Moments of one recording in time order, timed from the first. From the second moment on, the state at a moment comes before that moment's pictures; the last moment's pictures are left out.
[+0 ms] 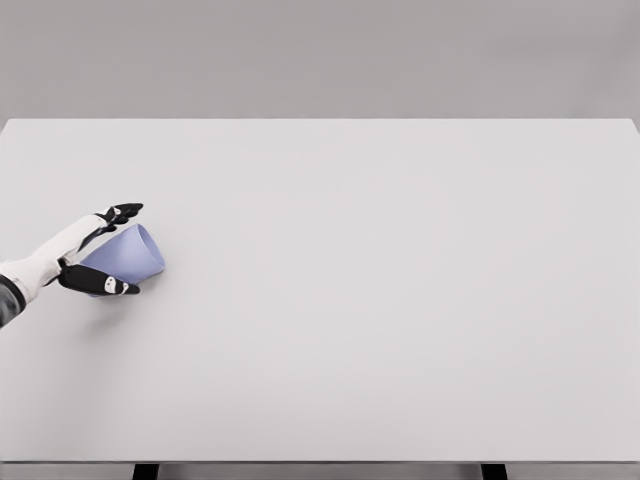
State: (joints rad) left arm -0.20 1.05 -0.60 -1.80 0.40 0.21 0.02; right arm 0.01 0.00 -0.09 0.08 0.07 -0.10 0.06
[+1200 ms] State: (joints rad) left arm -0.20 1.04 -0.60 -1.80 0.40 0.23 0.02; right arm 0.01 0.00 -0.09 0.08 0.07 -0.10 0.06
